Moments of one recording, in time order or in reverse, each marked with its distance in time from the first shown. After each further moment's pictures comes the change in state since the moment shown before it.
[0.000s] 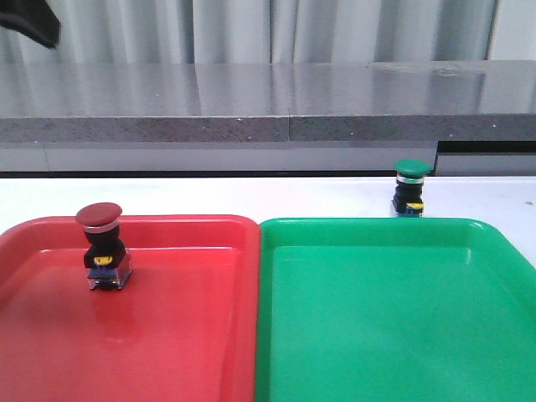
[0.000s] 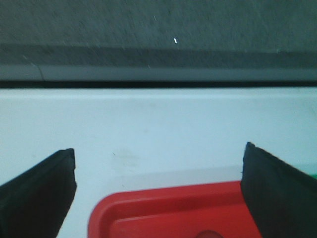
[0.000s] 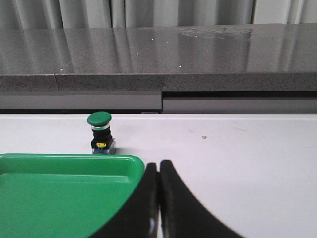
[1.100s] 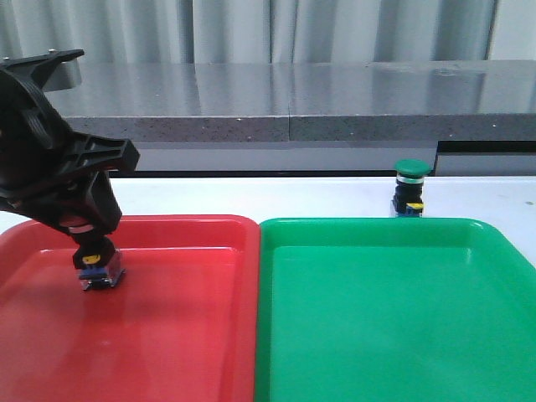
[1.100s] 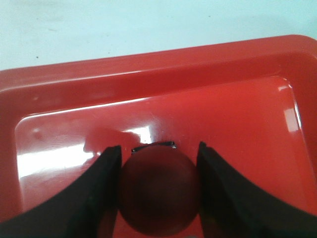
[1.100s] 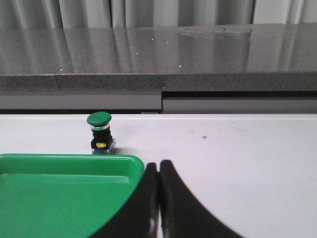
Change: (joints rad) left arm -0.163 0.432 -0.036 -0.076 0.101 0.000; right arm 0.000 0.000 0.000 0.000 0.000 0.000
